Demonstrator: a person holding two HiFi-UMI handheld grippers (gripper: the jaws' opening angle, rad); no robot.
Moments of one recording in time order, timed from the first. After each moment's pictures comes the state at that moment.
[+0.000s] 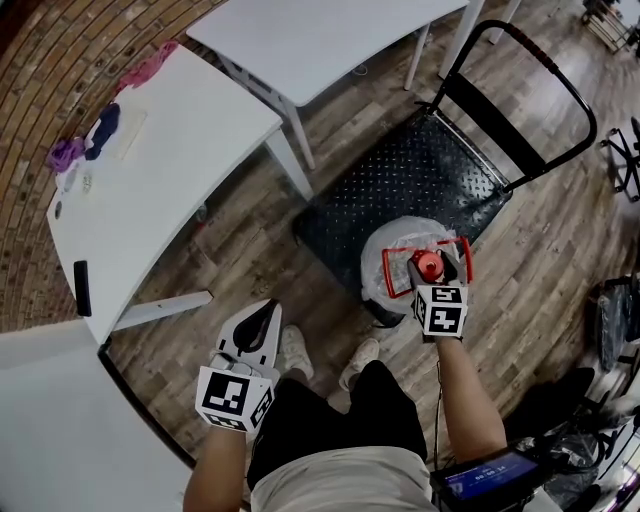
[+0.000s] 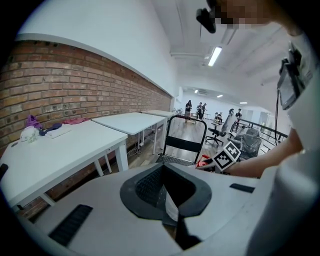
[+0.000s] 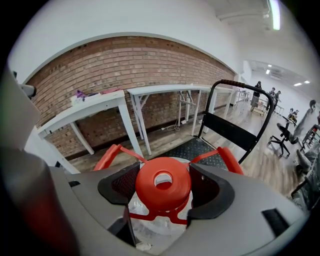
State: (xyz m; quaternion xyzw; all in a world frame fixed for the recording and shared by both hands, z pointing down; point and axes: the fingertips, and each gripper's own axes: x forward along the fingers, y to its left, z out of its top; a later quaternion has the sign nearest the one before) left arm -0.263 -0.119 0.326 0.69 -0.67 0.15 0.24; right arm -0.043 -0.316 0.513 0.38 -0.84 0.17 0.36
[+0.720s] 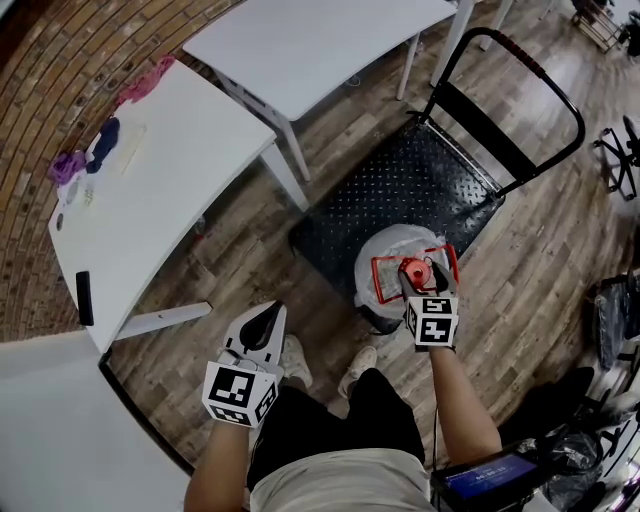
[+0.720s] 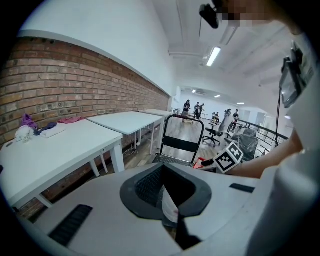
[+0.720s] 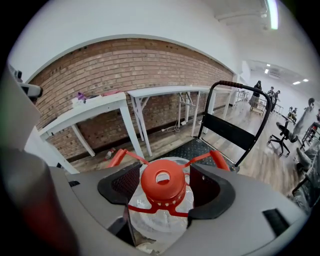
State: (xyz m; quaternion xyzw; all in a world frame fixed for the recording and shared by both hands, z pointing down) left arm -0.253 -0.133 0.331 0.70 -0.66 0.14 0.24; right arm -0.040 -0.306 0.506 0.38 -0.84 0.17 0.35
